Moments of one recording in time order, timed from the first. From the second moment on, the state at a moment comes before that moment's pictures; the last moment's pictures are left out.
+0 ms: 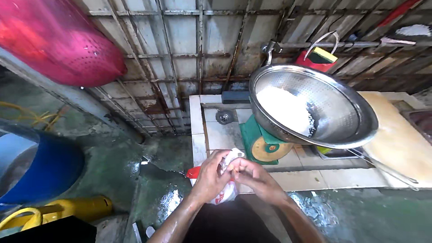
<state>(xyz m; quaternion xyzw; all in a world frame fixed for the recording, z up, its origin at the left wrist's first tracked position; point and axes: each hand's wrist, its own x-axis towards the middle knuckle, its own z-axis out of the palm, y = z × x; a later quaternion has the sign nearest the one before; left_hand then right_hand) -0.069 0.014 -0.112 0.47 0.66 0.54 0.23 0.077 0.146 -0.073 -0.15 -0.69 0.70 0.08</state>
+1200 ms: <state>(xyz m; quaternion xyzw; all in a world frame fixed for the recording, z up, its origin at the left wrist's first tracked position) -0.079 0.005 -0.104 0.37 0.56 0.55 0.50 0.079 0.147 -0.095 -0.34 -0.25 0.91 0.06</state>
